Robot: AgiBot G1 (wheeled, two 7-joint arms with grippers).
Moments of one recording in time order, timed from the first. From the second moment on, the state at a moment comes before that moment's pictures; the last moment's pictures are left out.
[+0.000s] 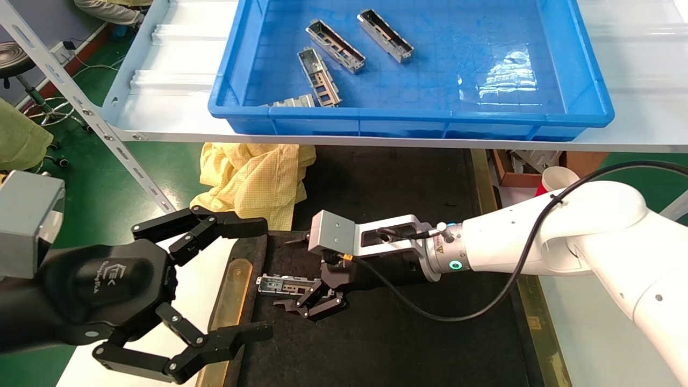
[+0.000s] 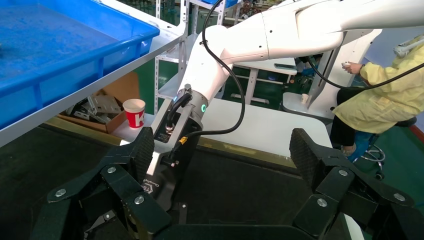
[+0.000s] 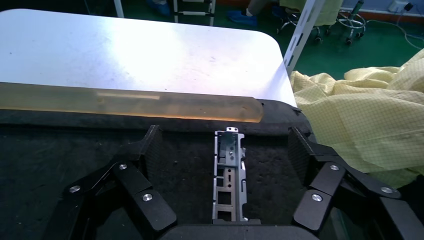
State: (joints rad) left arm -1.10 0.56 0.40 -1.24 0.64 1.43 -0.12; right arm 1.64 -1.33 -1.25 0.37 -0.76 -1.22 -0.34
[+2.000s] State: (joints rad) left arm -1.10 0.56 0.40 -1.24 0.64 1.43 -0.12; right arm 1.14 -0.69 -0.39 1.19 -0.73 -1.46 0.13
